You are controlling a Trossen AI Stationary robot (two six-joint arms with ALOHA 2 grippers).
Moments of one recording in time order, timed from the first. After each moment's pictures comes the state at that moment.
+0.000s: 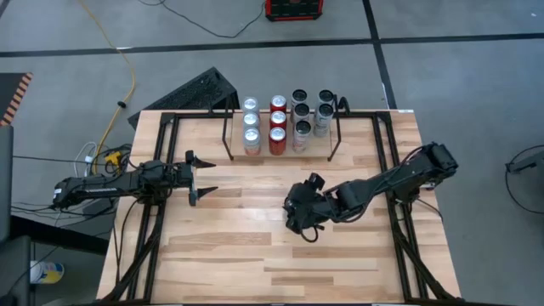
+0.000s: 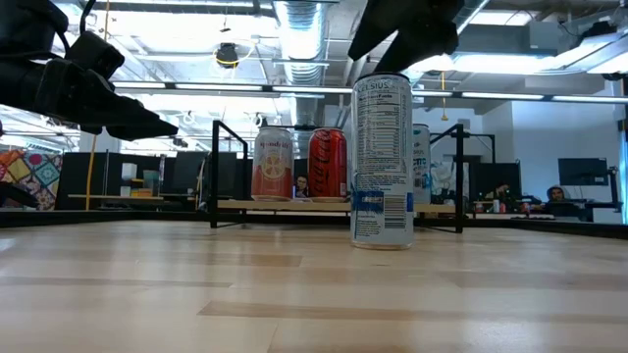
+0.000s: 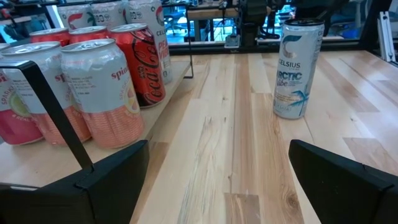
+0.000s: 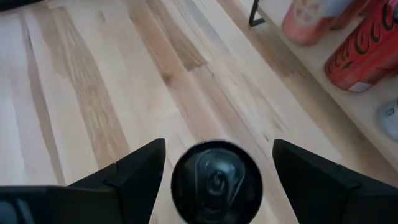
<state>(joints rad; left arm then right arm) 0.14 0.13 0.01 0.03 -0.07 0.07 0.36 1.64 1.34 -0.63 0.58 0.66</state>
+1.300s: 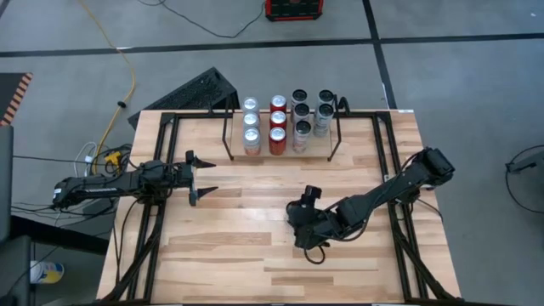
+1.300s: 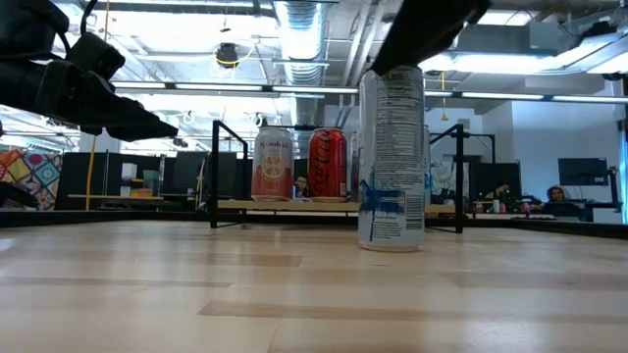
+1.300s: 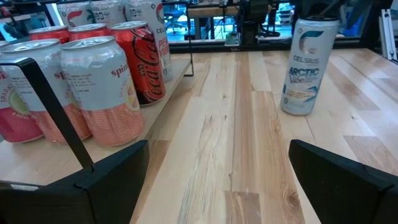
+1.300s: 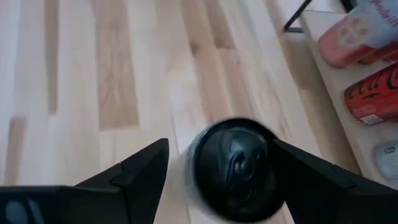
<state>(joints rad) 0.14 0.14 0.01 0.03 -0.07 0.07 0.47 1.70 1.34 -0.66 0.60 0.47</state>
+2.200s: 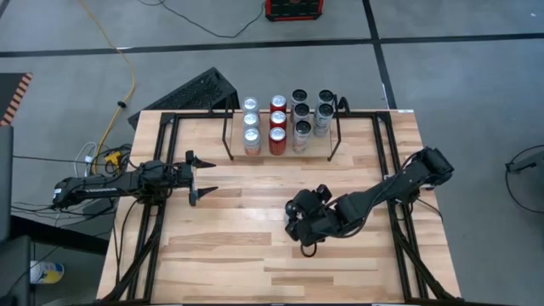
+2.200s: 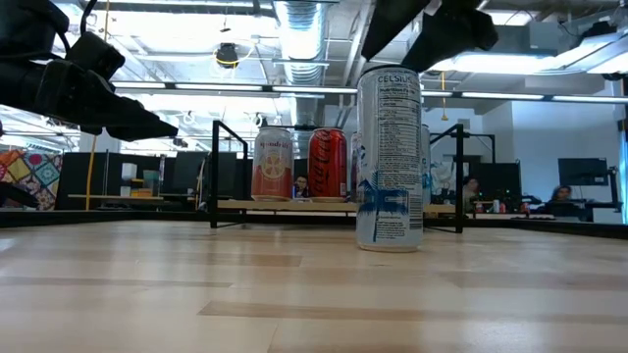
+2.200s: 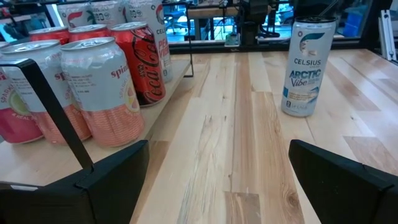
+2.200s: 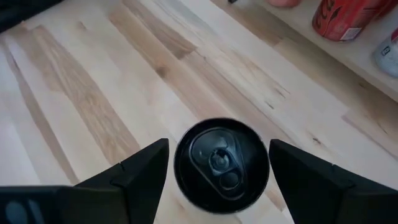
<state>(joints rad) 0.14 0.14 0.01 0.03 -0.07 0.07 0.46 1.70 1.40 -0.77 0.67 1.02</state>
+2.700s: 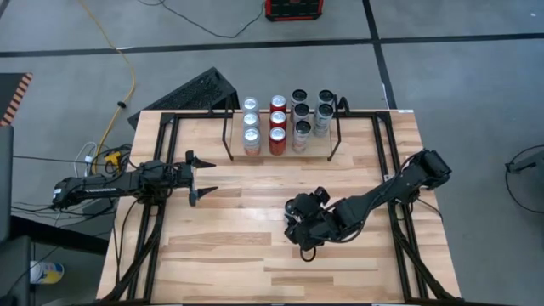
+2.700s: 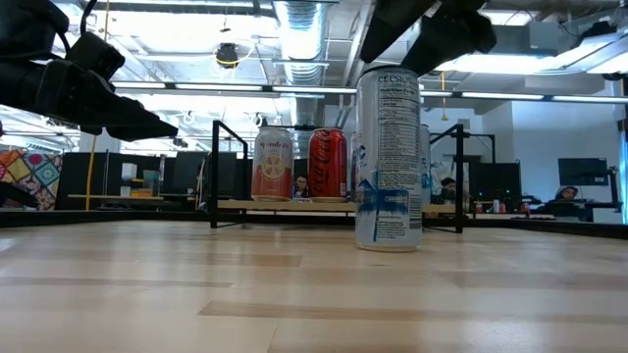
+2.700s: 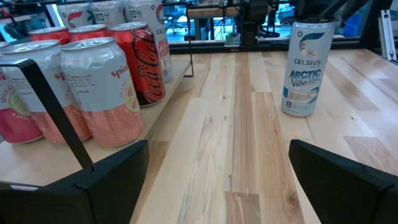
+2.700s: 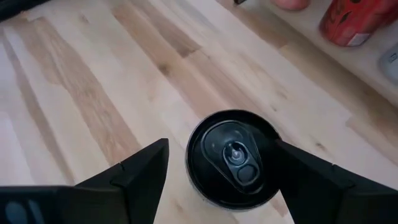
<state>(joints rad) 0.14 0.14 0.01 0.03 -0.07 0.07 0.46 1.73 1.40 -0.76 0.66 1.01</state>
